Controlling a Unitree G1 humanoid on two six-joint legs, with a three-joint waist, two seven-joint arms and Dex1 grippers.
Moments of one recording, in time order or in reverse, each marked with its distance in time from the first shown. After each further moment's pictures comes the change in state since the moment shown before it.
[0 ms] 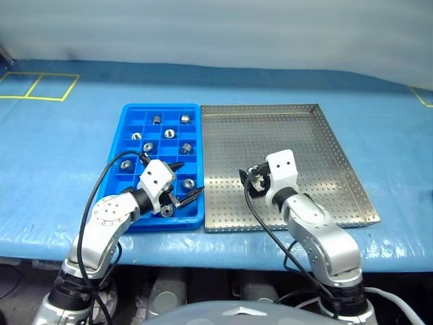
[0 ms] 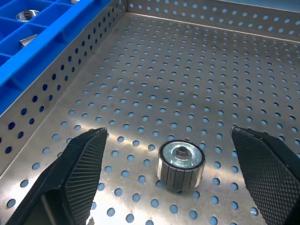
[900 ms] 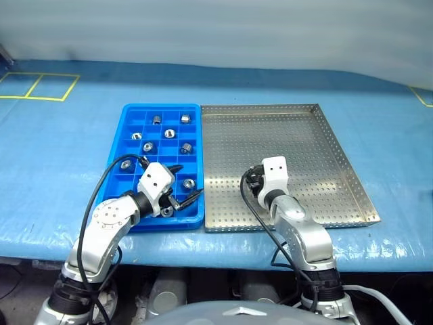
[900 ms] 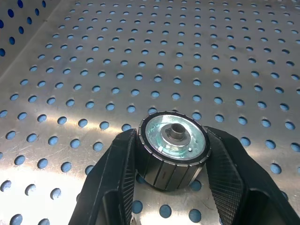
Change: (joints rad) left arm 0.026 -0.008 0.000 -0.007 0.000 0.011 0.026; right arm -0.015 0.097 -0.039 0.266 -0.052 -0.163 -0.024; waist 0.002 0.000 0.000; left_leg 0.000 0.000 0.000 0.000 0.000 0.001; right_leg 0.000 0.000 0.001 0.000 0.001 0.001
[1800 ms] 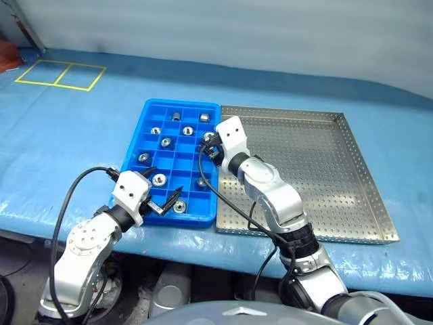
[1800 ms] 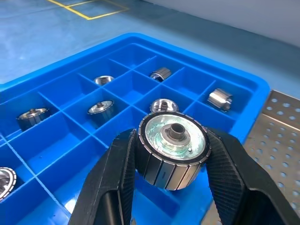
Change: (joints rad) left arm 0.241 -0.018 0.157 -0.207 0.000 0.009 0.150; right arm -0.368 0.058 0.185 0.144 -0.017 -0.043 0.157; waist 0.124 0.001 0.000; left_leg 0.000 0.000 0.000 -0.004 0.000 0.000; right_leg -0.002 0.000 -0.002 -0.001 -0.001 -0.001
